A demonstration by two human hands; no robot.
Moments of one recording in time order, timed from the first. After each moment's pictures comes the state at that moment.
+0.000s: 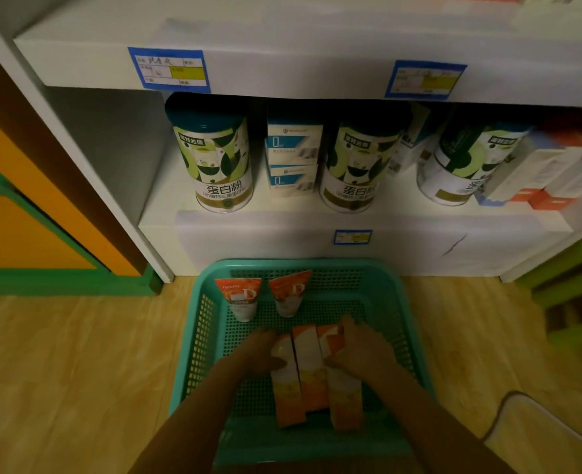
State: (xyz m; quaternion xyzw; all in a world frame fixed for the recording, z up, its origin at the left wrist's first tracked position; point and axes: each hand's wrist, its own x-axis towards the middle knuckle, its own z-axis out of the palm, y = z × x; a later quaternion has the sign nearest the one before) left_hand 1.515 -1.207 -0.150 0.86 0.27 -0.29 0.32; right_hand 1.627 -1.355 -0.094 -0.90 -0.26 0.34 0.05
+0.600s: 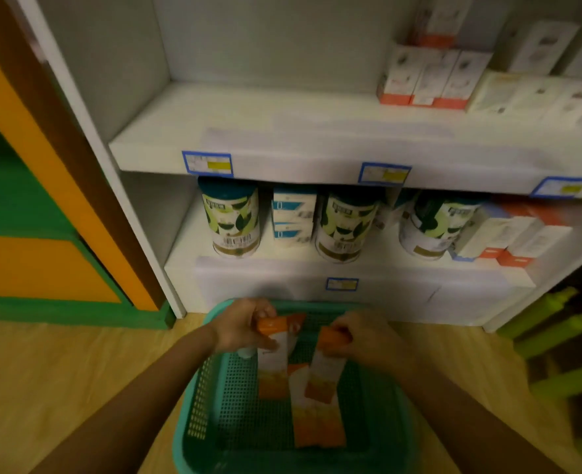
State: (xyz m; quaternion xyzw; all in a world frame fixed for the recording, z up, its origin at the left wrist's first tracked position) left_hand 1.512 -1.167 0.012 0.87 0.21 -0.08 0.44; right_hand 1.656 -1.347 0.038 -0.85 -0.44 0.29 0.08
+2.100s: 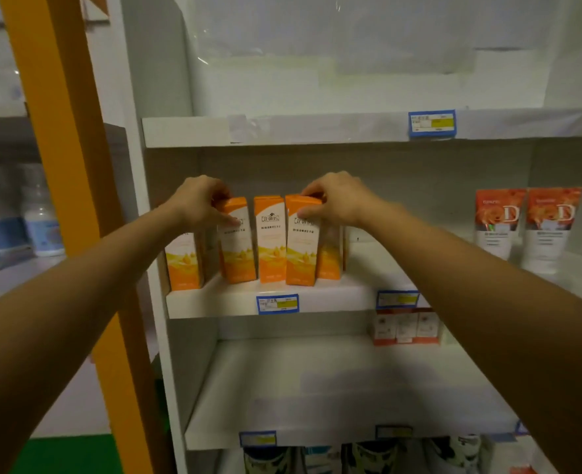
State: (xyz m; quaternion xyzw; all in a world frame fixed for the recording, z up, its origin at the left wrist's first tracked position) left_hand 1.536 -1.040 0.566 0.93 0.24 0.28 0.10; right_hand 1.683 -1.195 0.567 -0.82 -0.51 -0.13 0.22
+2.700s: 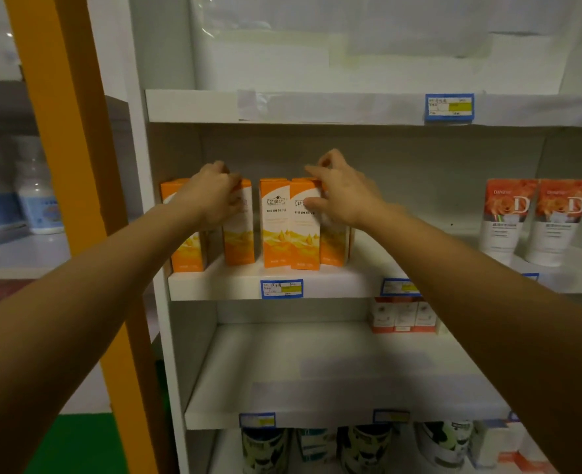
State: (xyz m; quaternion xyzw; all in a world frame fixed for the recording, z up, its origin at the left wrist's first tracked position) left_hand 1.544 -1.039 0.547 0.93 0.26 0.26 -0.08; right_hand 1.683 -1.184 0.547 -0.81 -0.50 -0.24 0.19
